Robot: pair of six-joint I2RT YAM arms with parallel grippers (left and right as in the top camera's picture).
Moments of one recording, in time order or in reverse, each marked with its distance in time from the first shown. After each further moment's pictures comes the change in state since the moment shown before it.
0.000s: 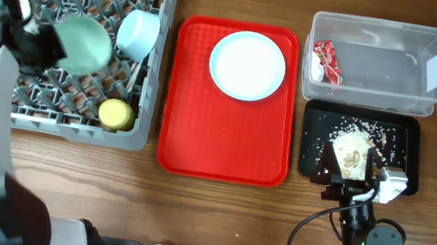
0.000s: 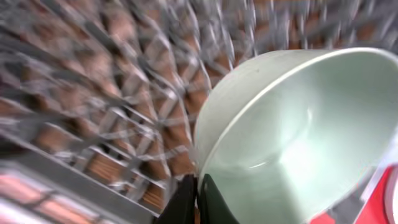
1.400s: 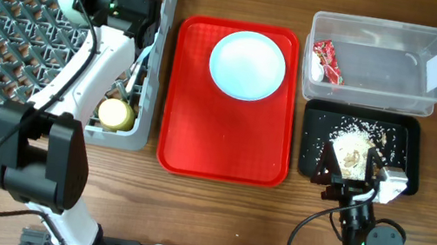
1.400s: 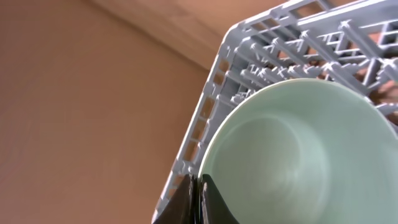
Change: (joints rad) left arm -0.517 0.291 0.025 0.705 -1.188 0.627; right arm 0.000 -0.001 0.000 0.000 0.000 0.000
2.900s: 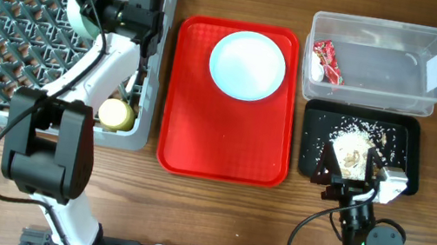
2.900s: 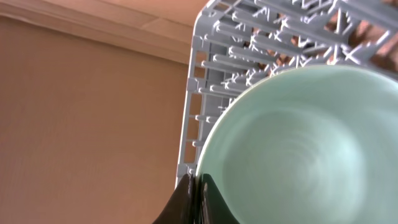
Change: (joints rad) left arm -0.002 0.056 -0.092 0.118 0.020 0.211; right arm 0.000 0.000 0.000 0.000 0.000 0.000
